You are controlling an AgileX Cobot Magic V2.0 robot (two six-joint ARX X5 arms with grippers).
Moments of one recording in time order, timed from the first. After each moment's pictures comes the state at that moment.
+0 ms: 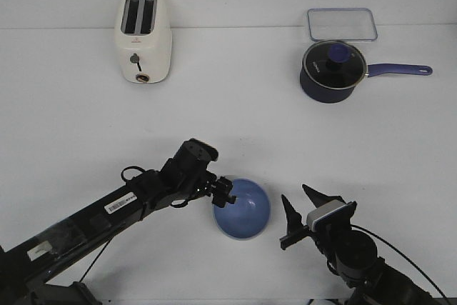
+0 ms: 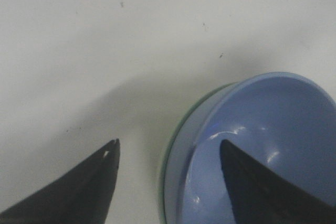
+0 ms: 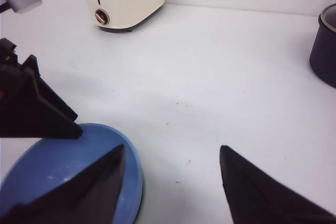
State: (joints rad) left arm -0.78 1.50 1.11 -0.35 0.13 -0.30; right arm 0.88 0.46 0.44 -0.26 0.36 0.24
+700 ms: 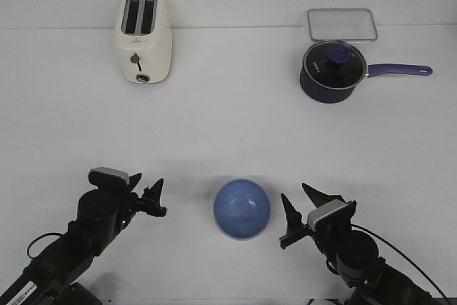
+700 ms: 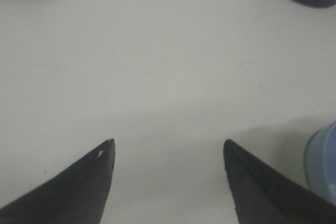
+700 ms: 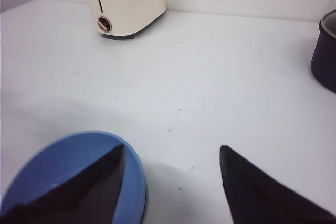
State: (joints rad) left arm -0.59 0.74 0.65 -0.26 -0.15 -0.30; right arm 0.88 0.46 0.44 -0.23 0.36 0.24
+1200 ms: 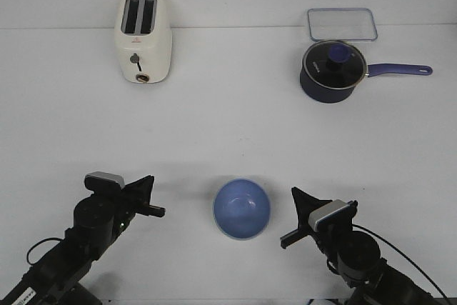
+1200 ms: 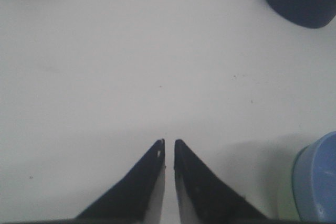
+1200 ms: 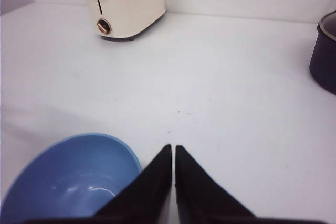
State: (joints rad) left arm -0.59 0.69 0.58 -0.16 -0.15 -0.35; right arm 0.88 0.46 0.44 -0.23 0.37 0.24
